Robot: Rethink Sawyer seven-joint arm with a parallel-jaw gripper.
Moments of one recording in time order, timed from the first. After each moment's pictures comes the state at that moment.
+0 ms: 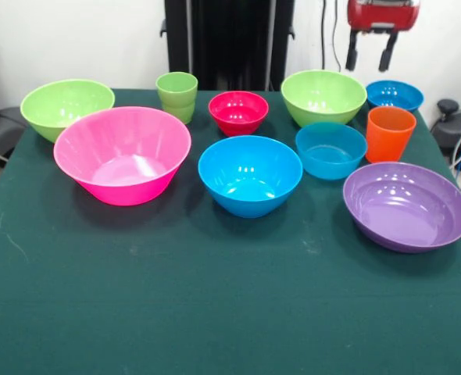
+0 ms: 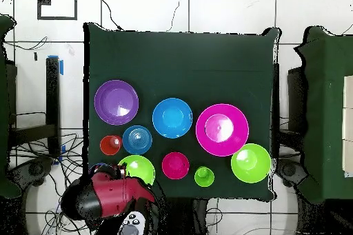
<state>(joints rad) 0.19 -0.80 -0.06 2.19 0.01 0.11 1.91</state>
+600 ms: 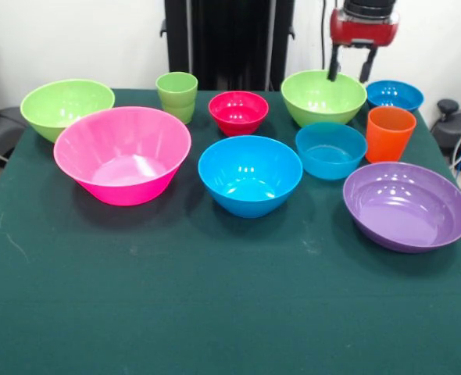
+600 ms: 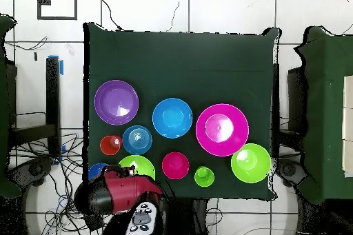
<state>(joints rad) 0.13 -0.74 -0.05 2.19 -0.02 0.10 1.91</state>
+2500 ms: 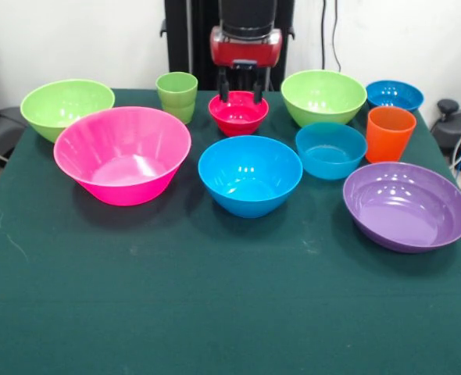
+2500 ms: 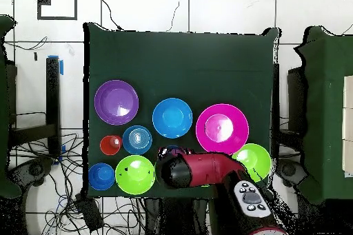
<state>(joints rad) -0.47 -0.71 0.16 2.04 -0.44 0.26 1.91</state>
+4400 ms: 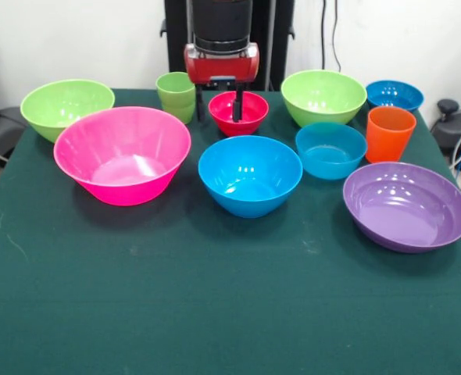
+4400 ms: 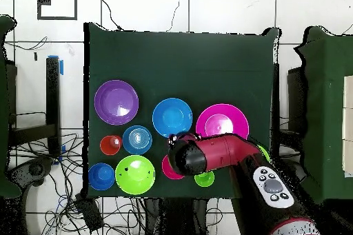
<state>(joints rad) -0.58 -0.74 0.32 1.98 -0.61 0.33 1.91</state>
